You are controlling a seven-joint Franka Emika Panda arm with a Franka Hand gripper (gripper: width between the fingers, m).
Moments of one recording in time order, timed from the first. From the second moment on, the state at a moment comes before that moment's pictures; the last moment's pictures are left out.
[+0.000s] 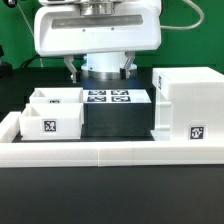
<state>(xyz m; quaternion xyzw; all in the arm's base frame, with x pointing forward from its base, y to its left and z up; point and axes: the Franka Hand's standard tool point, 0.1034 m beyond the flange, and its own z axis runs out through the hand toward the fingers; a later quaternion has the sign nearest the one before) 0.546 -0.055 0.096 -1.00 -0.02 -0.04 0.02</state>
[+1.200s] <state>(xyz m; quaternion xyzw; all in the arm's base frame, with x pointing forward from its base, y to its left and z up) 0.516 -0.097 0.027 -1.00 -0.03 -0.03 -0.02</state>
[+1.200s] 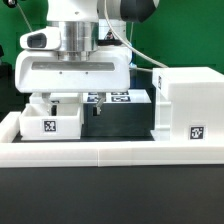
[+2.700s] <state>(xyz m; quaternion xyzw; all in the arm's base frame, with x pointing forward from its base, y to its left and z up) 0.506 -0.088 0.009 -1.00 -0.04 -0.02 -0.01</state>
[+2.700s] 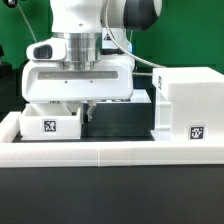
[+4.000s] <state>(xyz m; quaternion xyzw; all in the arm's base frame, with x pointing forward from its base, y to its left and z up) 0.509 -0.086 0.021 -0.99 -0.13 -0.02 -0.01</state>
